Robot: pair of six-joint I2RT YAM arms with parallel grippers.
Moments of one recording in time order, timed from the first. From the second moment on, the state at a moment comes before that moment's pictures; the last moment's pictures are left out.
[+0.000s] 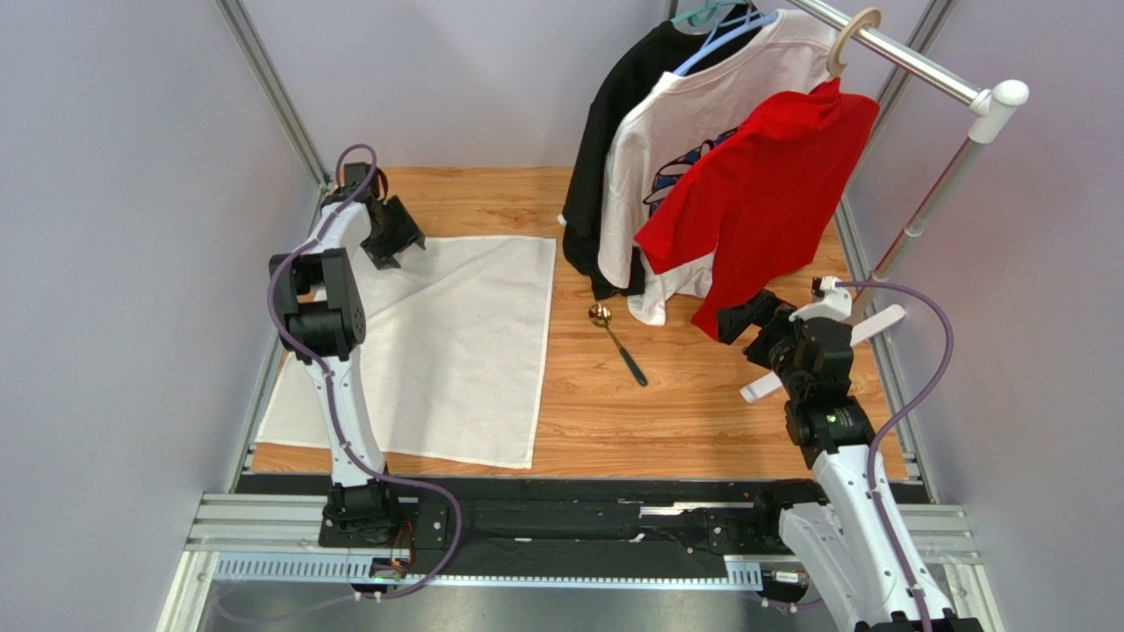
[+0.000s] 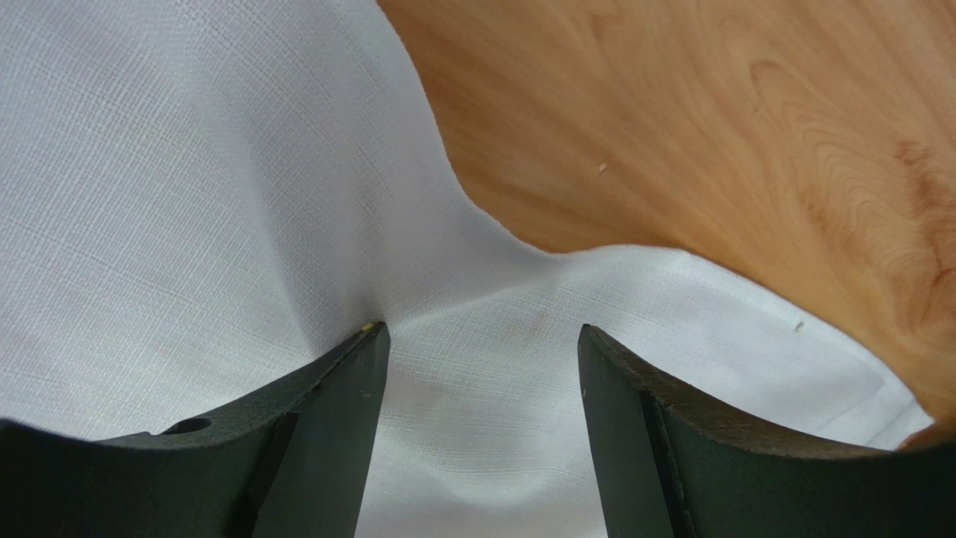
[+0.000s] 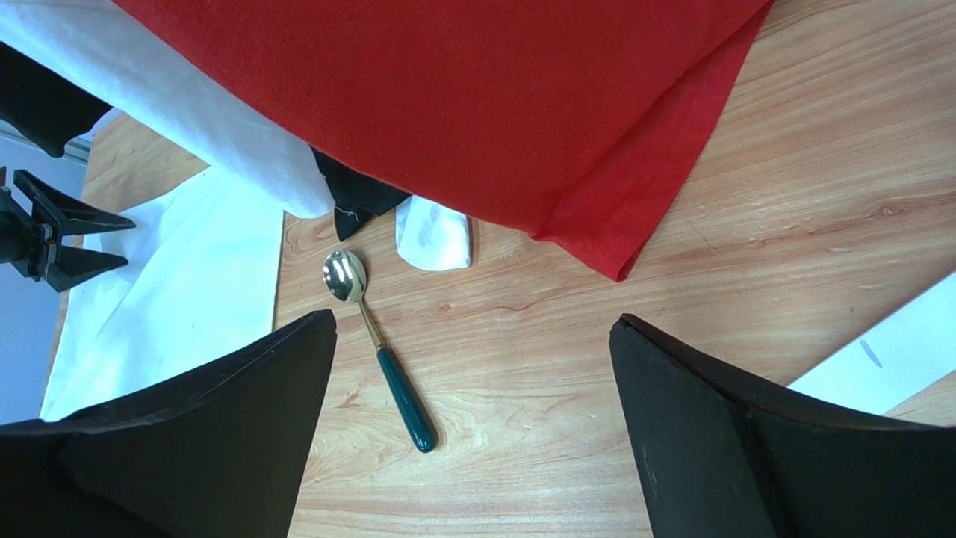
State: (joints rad) left arm 0.13 2.27 1.84 -0.59 0.09 -0.53; right arm 0.07 0.66 0.49 -0.16 -0.04 0.56
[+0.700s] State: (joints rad) left arm 0.00 2.26 1.85 -0.61 0.02 -0.51; right arm 0.07 0.64 0.51 -0.17 -0.05 0.56
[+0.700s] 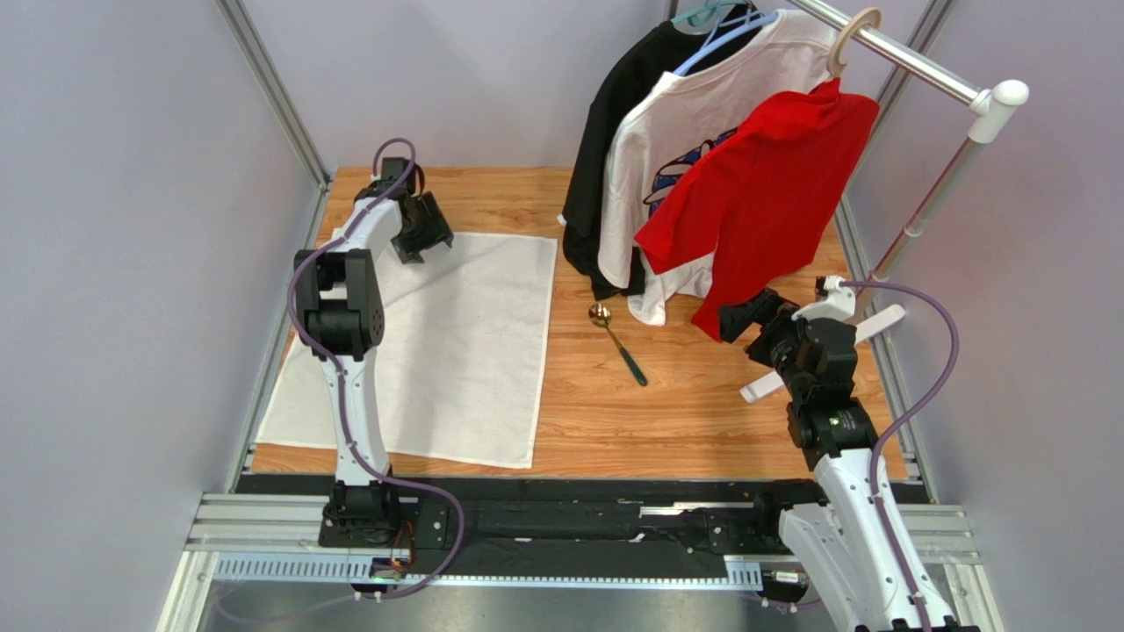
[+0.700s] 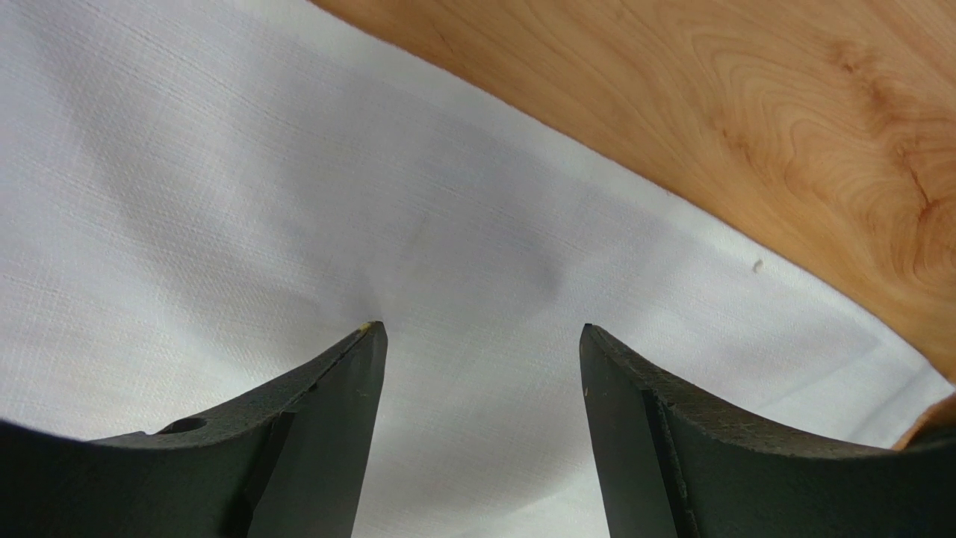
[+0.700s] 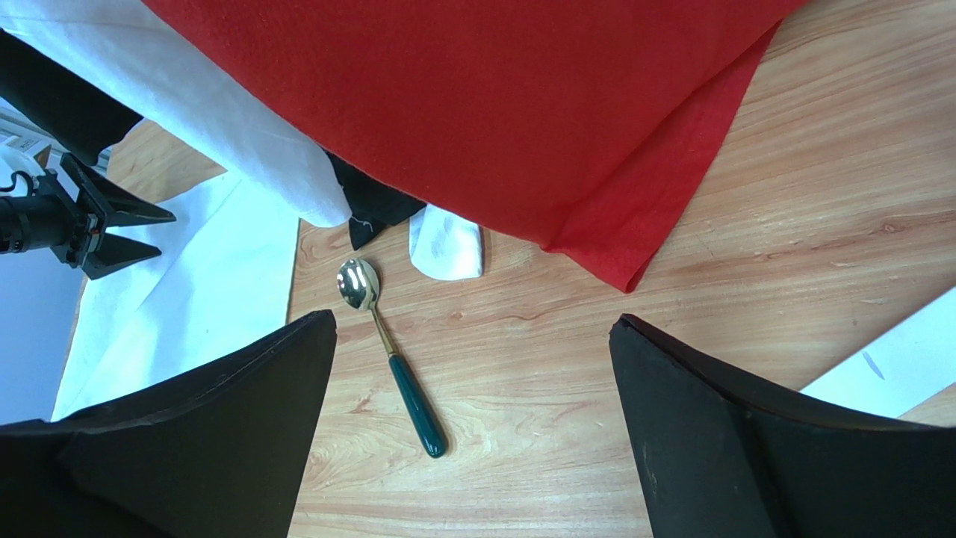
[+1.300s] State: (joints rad) left arm 0.00 2.35 1.98 -0.64 -0.01 -0.47; right arm 0.07 0.66 0.51 -0.17 -0.05 0.56
